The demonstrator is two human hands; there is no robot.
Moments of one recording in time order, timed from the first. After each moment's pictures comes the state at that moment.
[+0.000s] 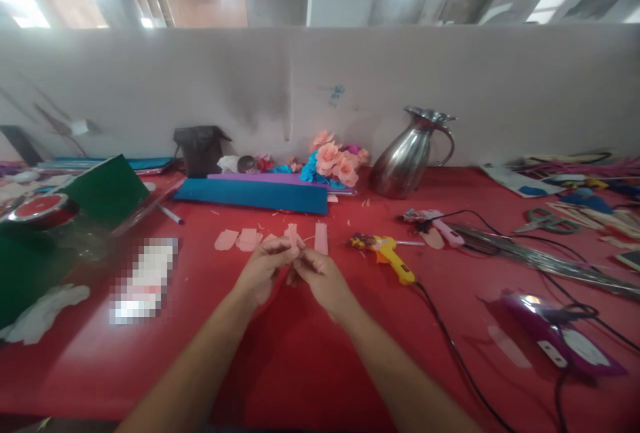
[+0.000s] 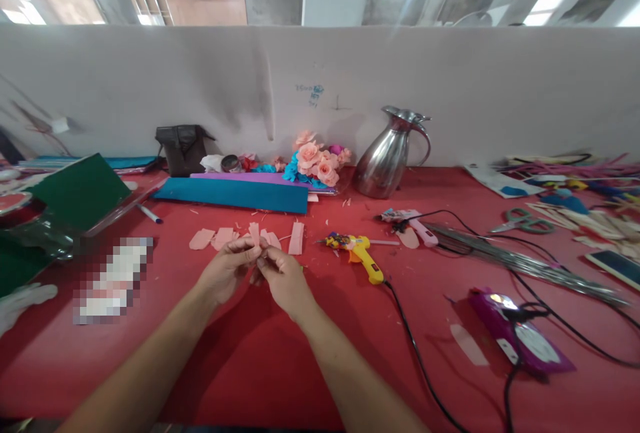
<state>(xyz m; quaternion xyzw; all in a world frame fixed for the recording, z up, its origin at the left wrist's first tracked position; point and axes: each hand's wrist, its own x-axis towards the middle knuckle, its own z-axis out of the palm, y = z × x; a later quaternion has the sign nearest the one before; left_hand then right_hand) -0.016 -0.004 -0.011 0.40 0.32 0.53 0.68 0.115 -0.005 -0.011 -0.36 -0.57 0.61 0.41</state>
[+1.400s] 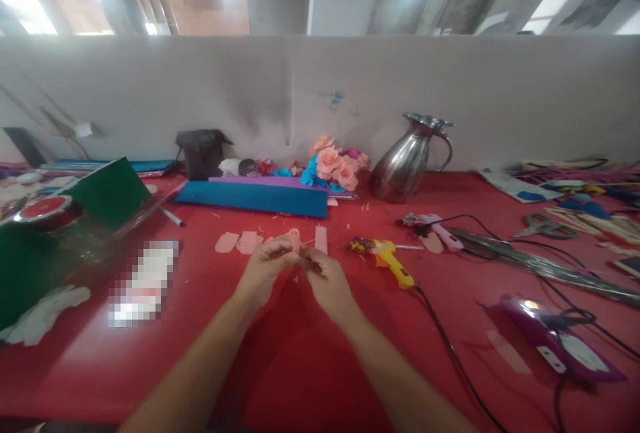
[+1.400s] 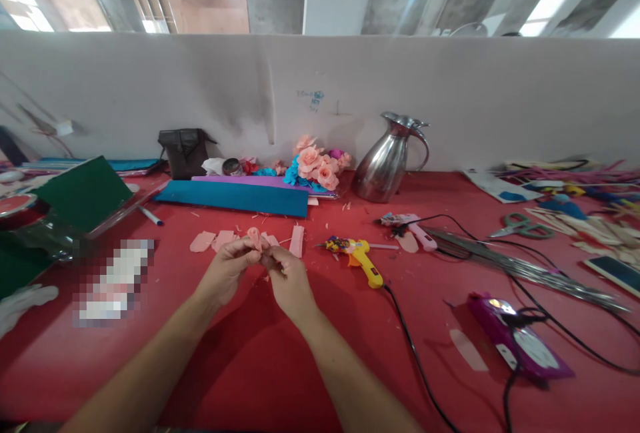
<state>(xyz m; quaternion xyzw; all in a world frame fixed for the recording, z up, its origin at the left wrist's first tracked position) -0.015 -0.003 -0.011 0.44 0.35 0.58 0.59 0.119 -0.003 -0.009 -0.40 -0.64 0.47 0.46</state>
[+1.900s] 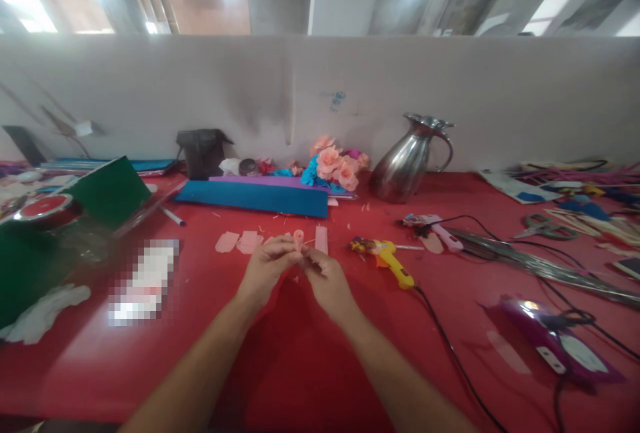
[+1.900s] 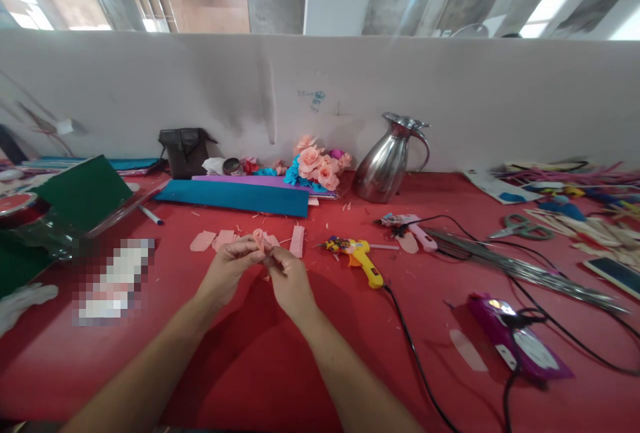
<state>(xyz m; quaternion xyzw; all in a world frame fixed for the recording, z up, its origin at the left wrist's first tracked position) -0.014 -0.002 -0.013 0.48 0.38 0.58 0.54 0.119 -0.001 -0.014 -0.42 -0.64 0.45 0.45</state>
